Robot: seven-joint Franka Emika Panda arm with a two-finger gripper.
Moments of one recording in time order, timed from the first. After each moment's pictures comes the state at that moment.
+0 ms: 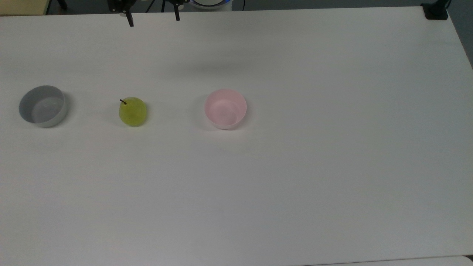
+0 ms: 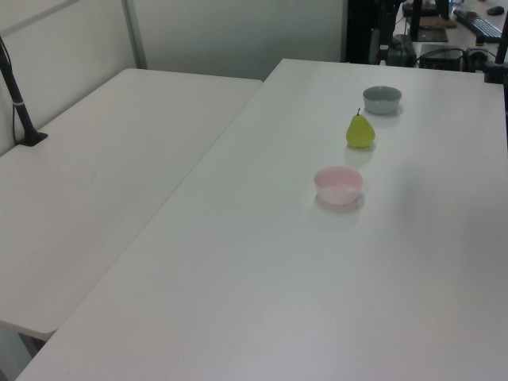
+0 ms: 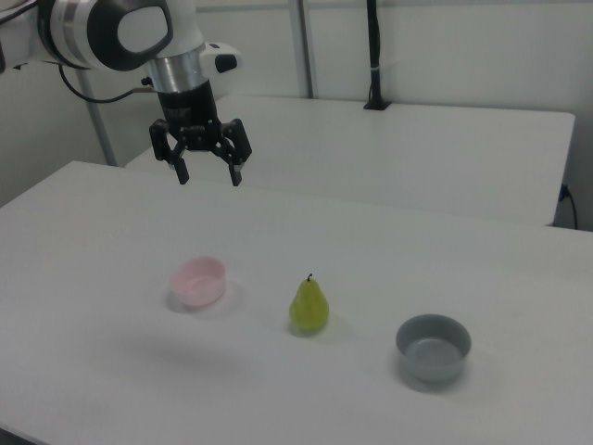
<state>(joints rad) 0.08 -0.01 -0.18 -1.65 -0.02 1.69 -0.33</state>
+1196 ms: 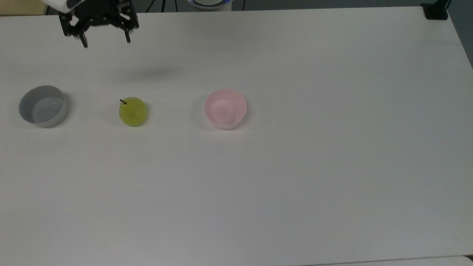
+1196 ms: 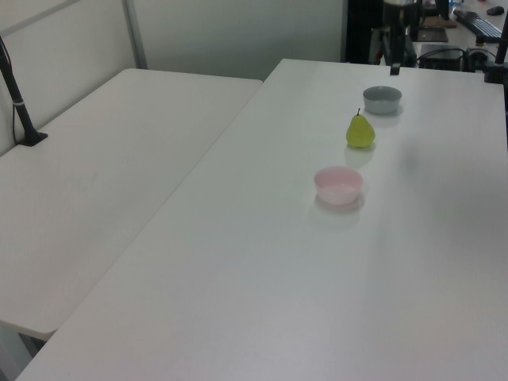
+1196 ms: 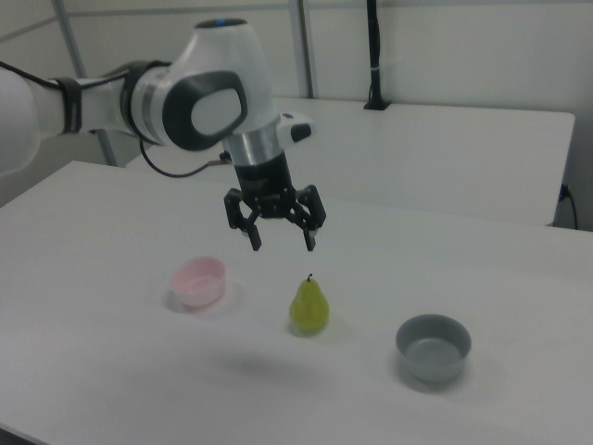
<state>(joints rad) -0.09 0.05 -0.18 -1.81 -0.09 1.92 -0.49</state>
